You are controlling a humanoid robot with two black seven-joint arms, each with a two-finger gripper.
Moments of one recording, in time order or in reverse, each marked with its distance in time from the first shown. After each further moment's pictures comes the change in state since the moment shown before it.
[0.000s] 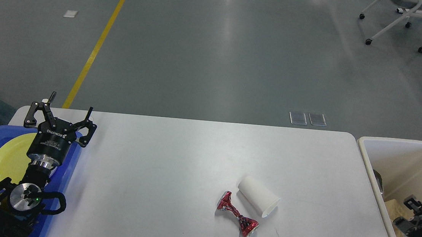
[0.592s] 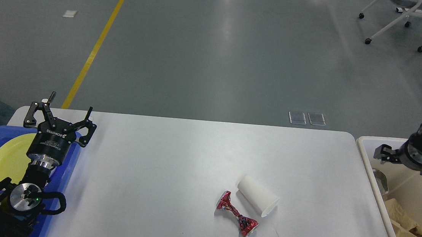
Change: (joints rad) left arm 0.000 0.000 0.000 0.000 -0.001 0.000 0.000; right arm 0.721 -0.082 -0.230 0.363 -0.411 0.873 -0.010
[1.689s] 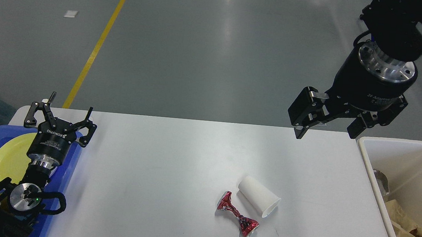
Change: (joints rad) left arm 0.000 0.000 0.000 0.000 0.000 0.000 0.000; right arm 1.185 0.228 -0.379 0.926 0.655 0.307 0.030
